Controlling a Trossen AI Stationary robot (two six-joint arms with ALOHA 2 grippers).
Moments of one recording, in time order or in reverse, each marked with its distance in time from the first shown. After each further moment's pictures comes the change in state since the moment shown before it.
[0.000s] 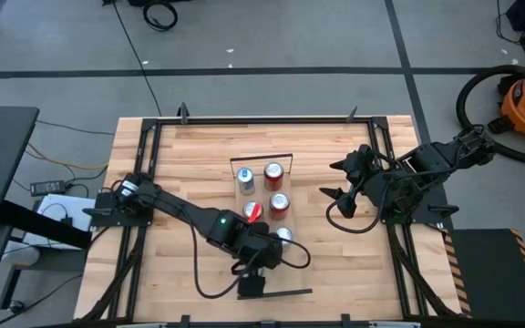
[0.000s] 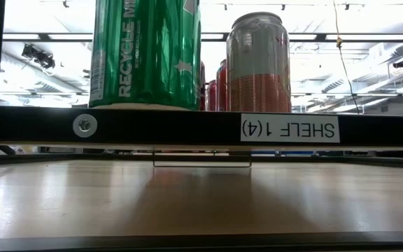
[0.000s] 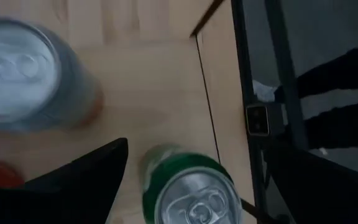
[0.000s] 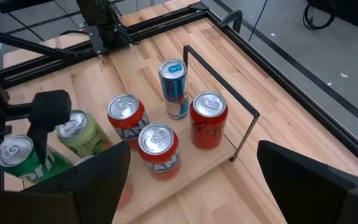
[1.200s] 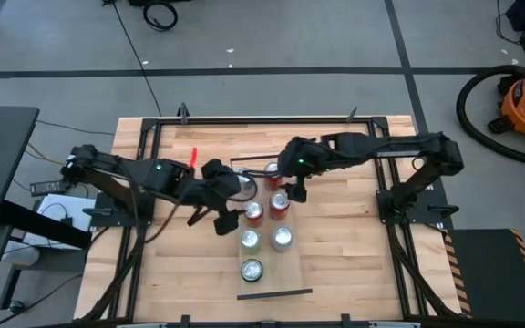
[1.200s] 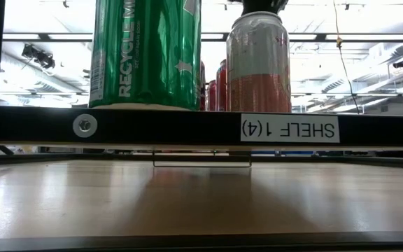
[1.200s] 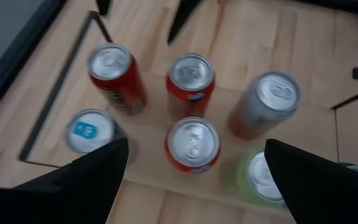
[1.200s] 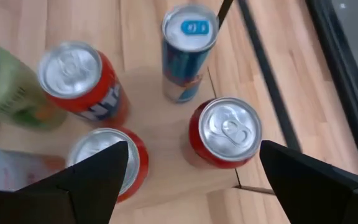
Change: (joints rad) left arm 0.140 -0.521 -0.375 0.009 -0.431 -0.080; right arm -0.499 0.337 -0.029 0.293 -0.563 -0.667
